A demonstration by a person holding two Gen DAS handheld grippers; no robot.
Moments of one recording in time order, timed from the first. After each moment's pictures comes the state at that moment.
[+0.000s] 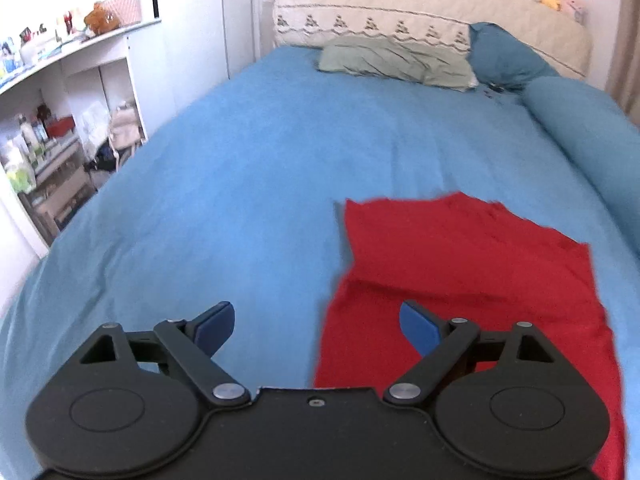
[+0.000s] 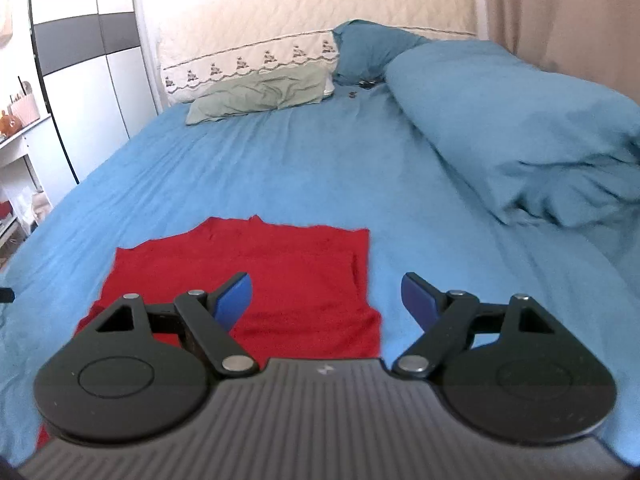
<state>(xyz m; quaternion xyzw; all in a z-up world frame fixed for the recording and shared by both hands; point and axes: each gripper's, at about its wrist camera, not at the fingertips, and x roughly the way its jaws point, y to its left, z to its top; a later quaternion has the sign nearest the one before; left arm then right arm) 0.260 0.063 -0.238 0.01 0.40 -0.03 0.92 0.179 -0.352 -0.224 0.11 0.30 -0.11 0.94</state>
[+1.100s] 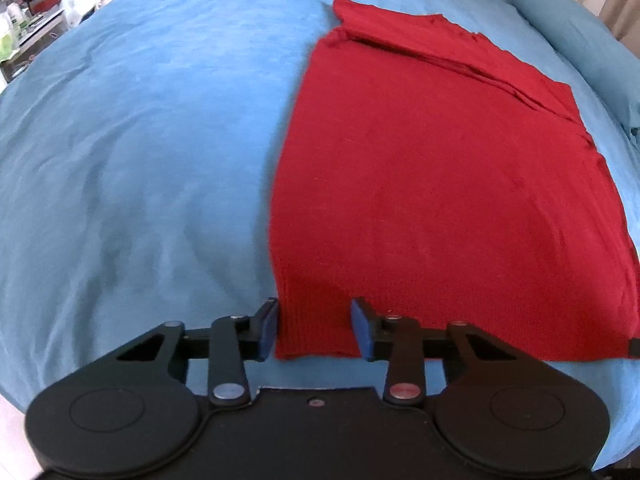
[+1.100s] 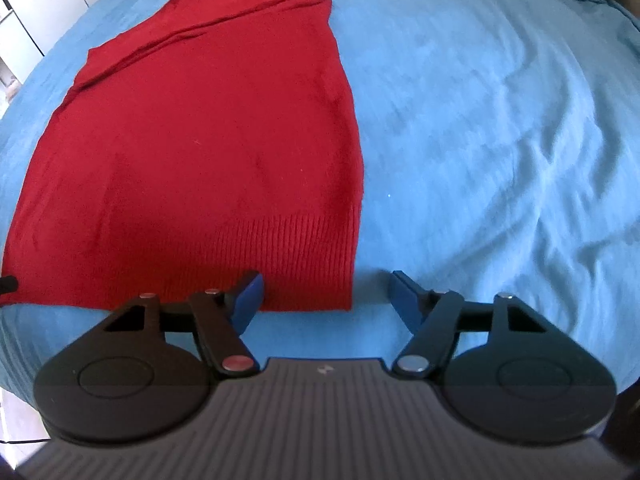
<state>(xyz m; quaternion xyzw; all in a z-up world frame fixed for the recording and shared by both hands) 0.123 0.074 -0.376 -0.01 0.53 -0.06 0.85 0.022 -0.306 -0.383 0.17 0.51 -0.13 0.83</state>
